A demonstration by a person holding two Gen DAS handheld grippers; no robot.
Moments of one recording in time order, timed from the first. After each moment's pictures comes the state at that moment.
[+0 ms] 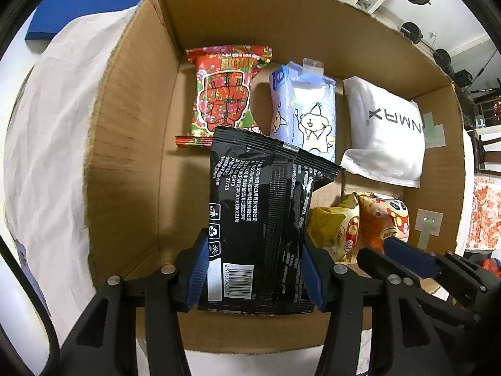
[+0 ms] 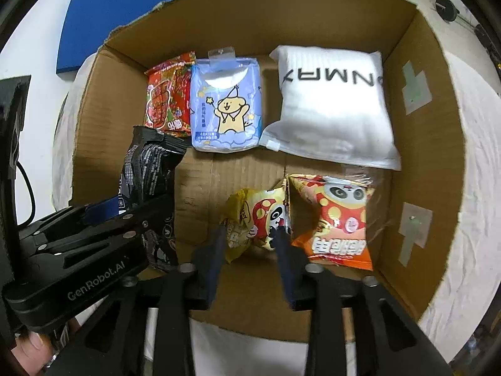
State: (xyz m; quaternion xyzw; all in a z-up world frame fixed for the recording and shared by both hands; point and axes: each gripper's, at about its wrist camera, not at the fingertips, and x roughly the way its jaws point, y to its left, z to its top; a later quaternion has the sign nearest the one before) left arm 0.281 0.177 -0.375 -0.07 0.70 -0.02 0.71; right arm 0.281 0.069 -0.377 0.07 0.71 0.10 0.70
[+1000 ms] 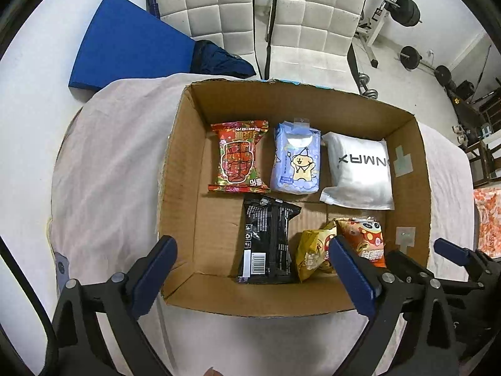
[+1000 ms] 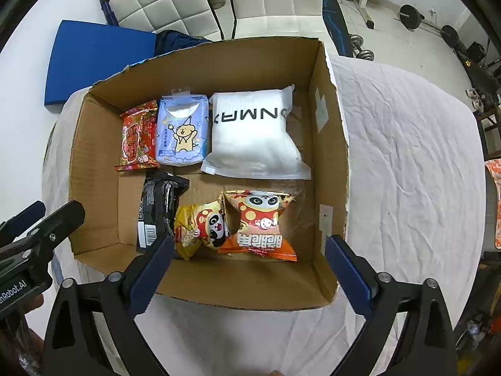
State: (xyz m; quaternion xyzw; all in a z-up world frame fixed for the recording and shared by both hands) left arm 0.265 0.165 -0.290 -0.02 0.62 0.01 0.78; right arm 0.265 0.008 -0.317 0.06 0.67 0.03 0.74
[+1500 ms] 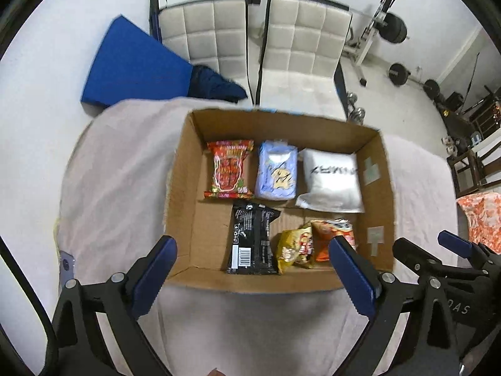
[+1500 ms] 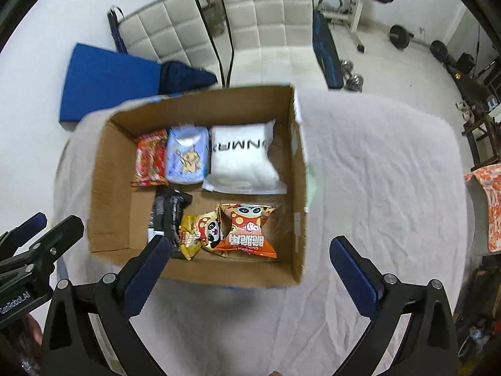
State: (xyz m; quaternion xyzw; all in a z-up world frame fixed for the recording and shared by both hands) left arm 0.228 0.153 -0.222 -0.03 0.58 0.00 0.82; right arm 0.234 -0.014 -0.241 0.06 0.61 0.02 0.79
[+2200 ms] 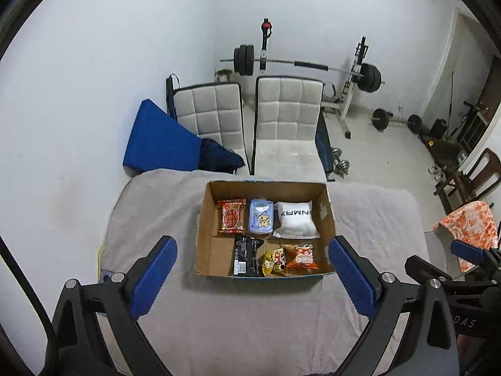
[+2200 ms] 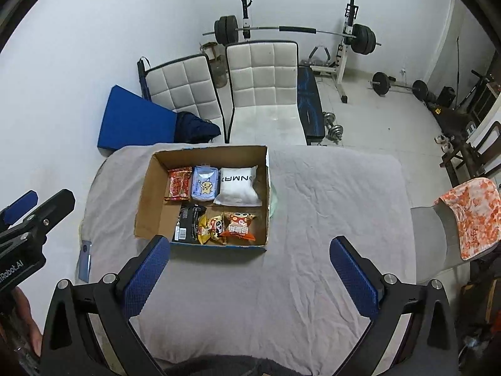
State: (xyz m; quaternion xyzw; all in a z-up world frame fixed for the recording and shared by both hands) left arm 0.118 0.127 -0.041 -0.01 0.45 0.00 0.89; right arm 0.107 -0.041 -0.046 0.04 0.52 0.02 0.85
